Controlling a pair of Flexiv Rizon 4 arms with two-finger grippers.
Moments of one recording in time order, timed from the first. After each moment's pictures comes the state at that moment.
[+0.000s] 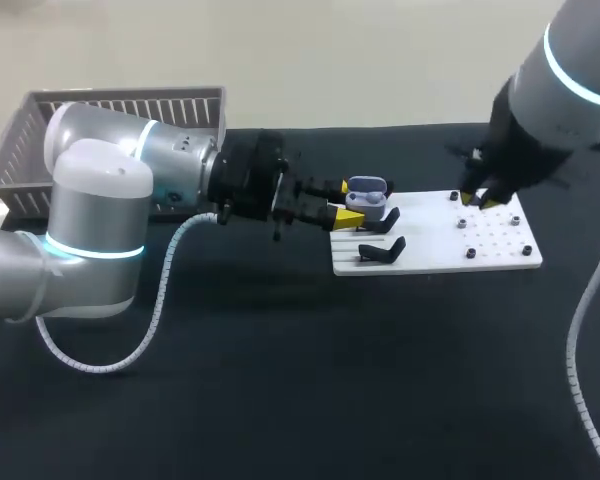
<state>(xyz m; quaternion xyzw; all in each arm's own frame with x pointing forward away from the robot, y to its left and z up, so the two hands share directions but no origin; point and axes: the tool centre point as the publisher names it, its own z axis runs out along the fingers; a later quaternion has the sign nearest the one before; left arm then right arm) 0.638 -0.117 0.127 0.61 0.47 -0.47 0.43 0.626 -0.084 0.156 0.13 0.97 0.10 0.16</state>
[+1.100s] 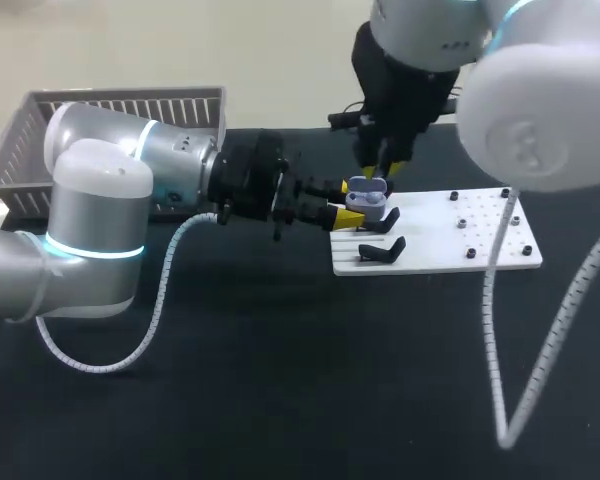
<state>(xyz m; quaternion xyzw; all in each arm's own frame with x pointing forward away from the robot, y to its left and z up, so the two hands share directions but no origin) 0.638 -0.117 0.127 0.61 0.47 -0.47 0.43 0.618 0.032 0.207 -0.12 0.99 0.05 0.11</state>
